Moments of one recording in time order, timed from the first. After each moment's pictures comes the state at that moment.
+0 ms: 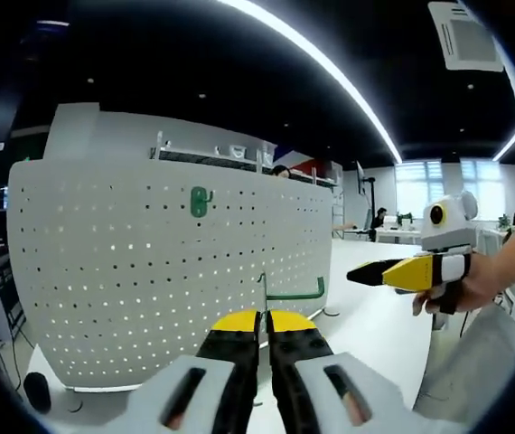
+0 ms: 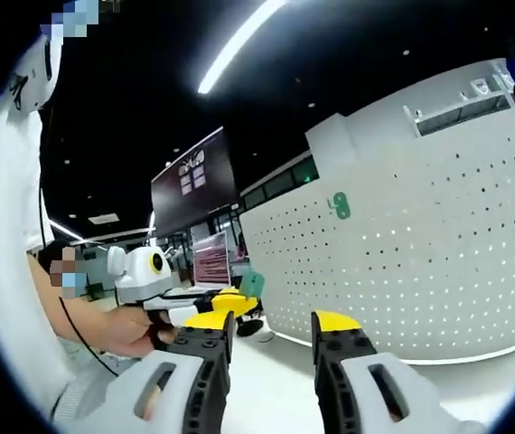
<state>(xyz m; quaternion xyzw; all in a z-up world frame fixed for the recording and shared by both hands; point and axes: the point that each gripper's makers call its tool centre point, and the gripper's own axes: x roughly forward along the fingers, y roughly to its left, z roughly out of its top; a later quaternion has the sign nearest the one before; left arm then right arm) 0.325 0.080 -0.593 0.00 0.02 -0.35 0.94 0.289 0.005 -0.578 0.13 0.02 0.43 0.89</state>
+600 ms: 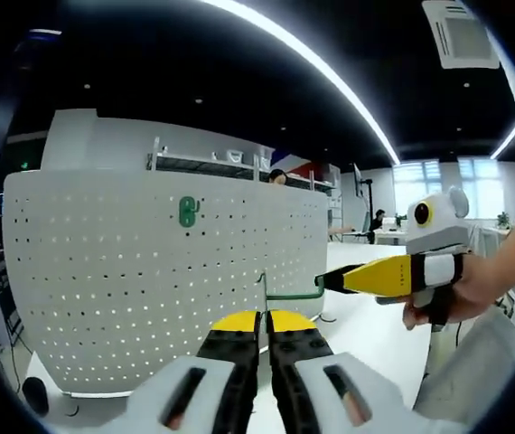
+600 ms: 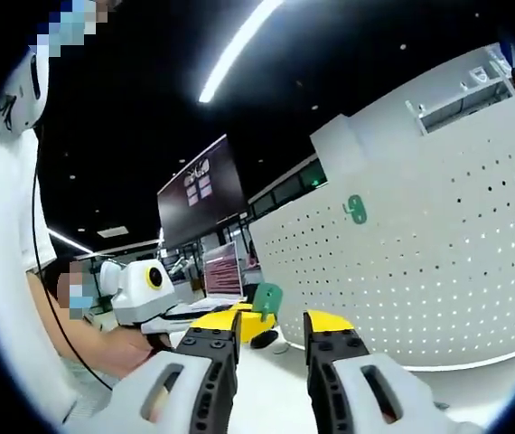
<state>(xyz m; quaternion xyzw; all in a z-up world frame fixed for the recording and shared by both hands) 0.321 0.063 -0.583 0.00 0.01 -0.35 0.94 0.300 0.027 -0.564 0.15 0.01 0.45 0.88</state>
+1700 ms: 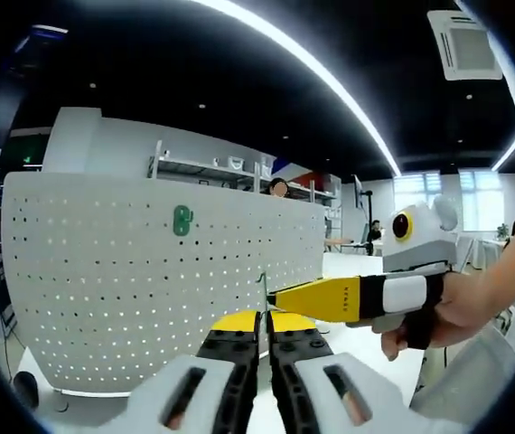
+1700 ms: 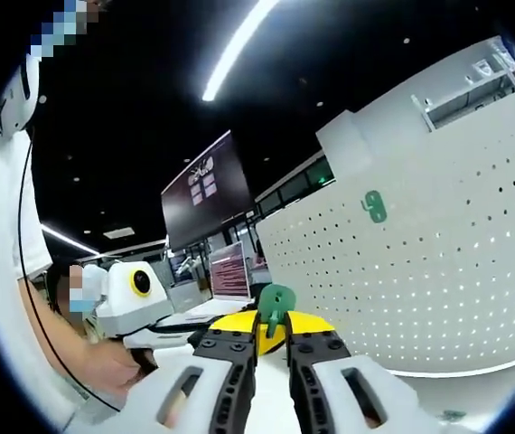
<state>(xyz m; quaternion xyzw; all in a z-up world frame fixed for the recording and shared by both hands) 0.316 0.054 -0.573 -0.03 0.00 -0.35 0.94 0.310 0.053 -0.560 0.16 0.02 0.46 0.87</state>
